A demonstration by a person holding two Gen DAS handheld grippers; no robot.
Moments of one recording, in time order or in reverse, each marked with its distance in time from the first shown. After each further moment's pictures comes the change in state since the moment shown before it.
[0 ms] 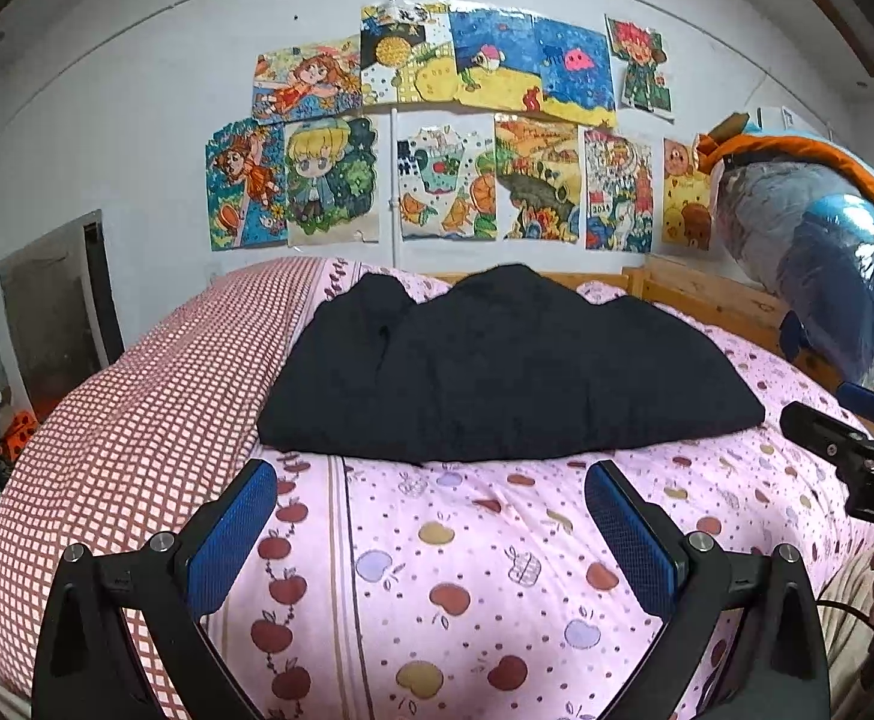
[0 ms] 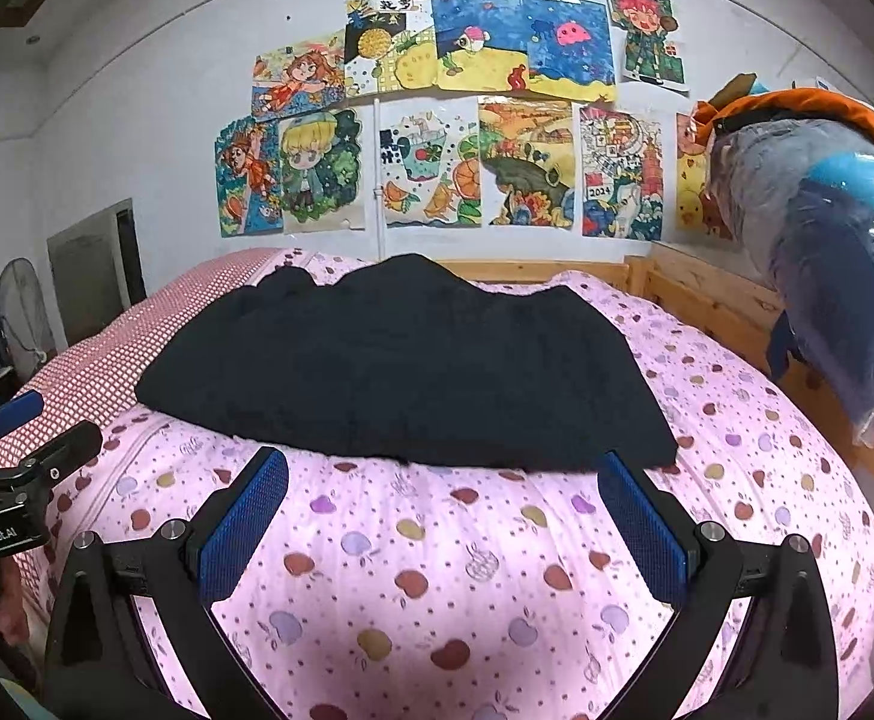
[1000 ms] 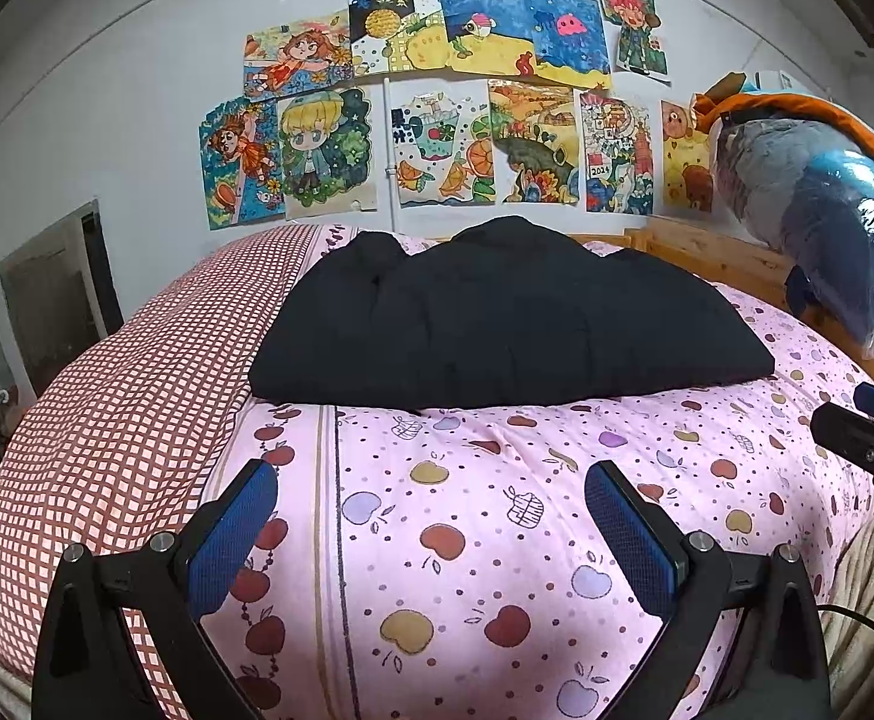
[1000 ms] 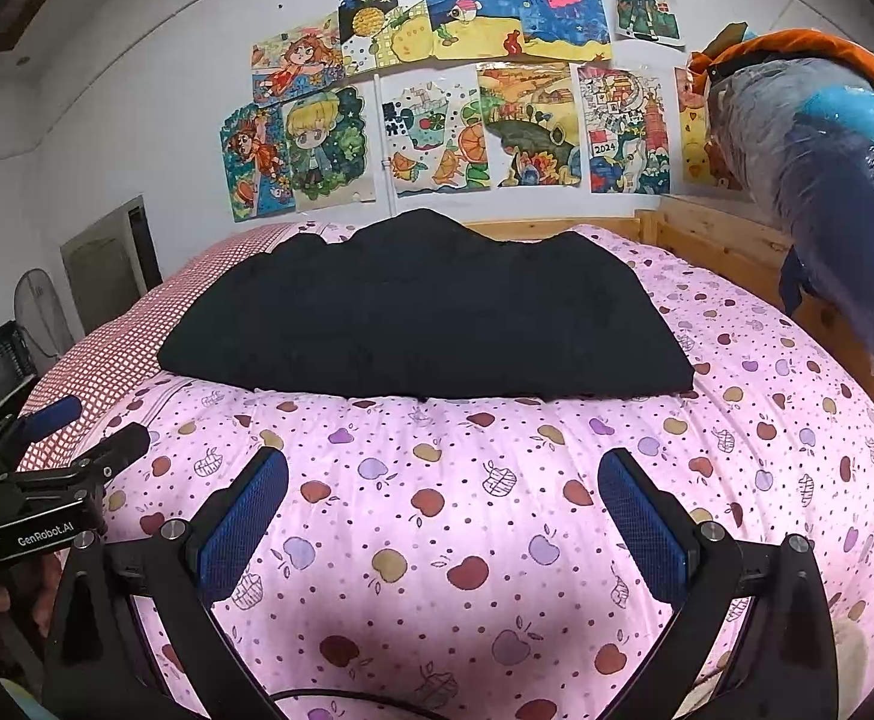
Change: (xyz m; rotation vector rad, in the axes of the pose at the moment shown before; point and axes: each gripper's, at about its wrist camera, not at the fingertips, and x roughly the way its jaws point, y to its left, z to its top) left arm 0.003 -0.017 -0.023 0.028 0.058 0.027; right arm 0.000 -0.011 -0.037 0.054 0.053 0.068
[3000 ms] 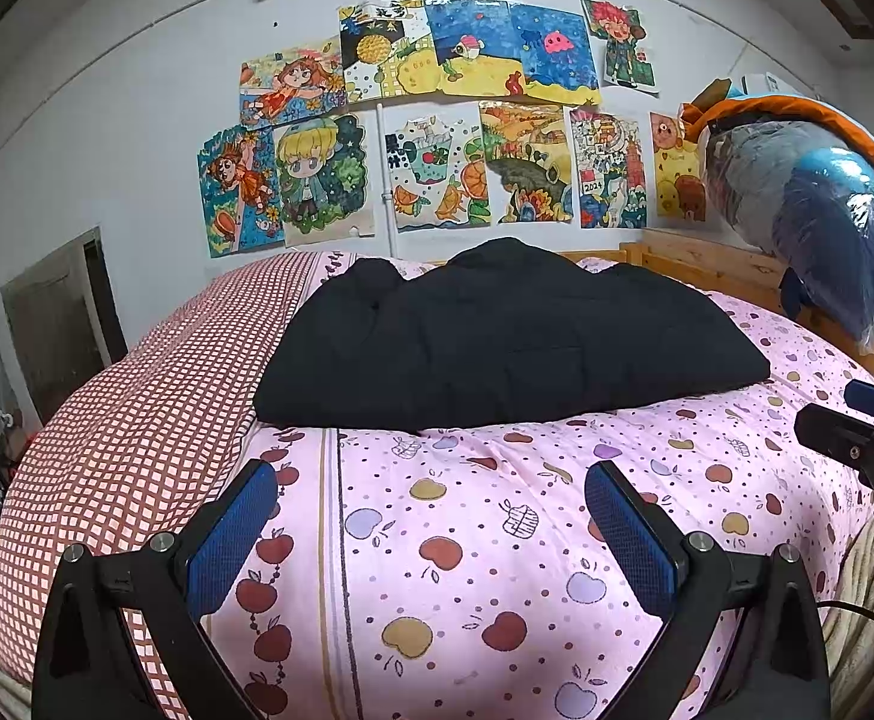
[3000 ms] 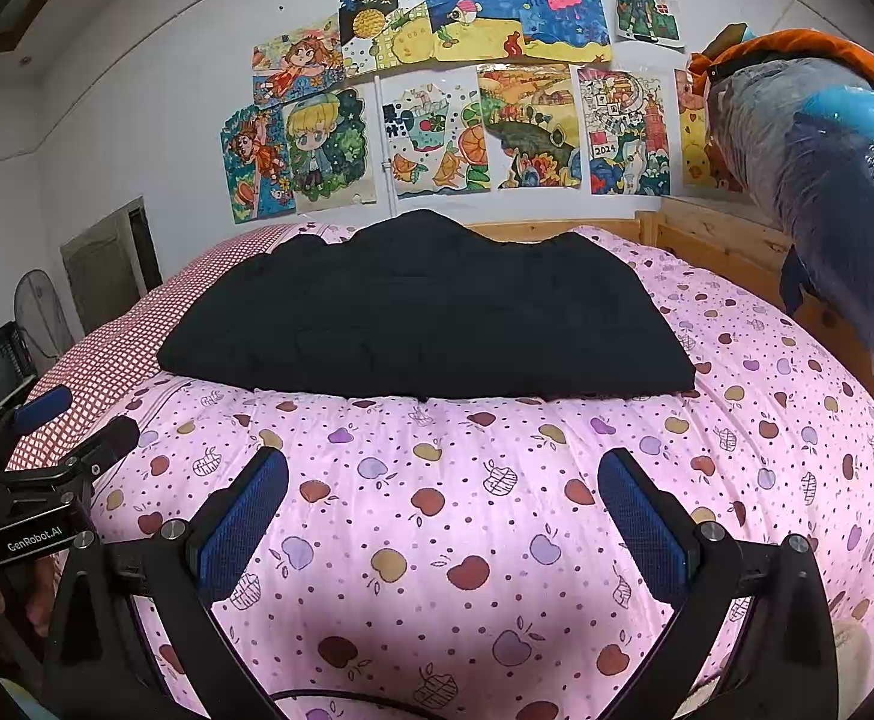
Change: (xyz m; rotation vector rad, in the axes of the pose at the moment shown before) left arm -0.013 -0.011 0.004 0.018 -0.048 0.008; right arm 0.000 0.004 -0.001 -0.002 -0.009 -0.005
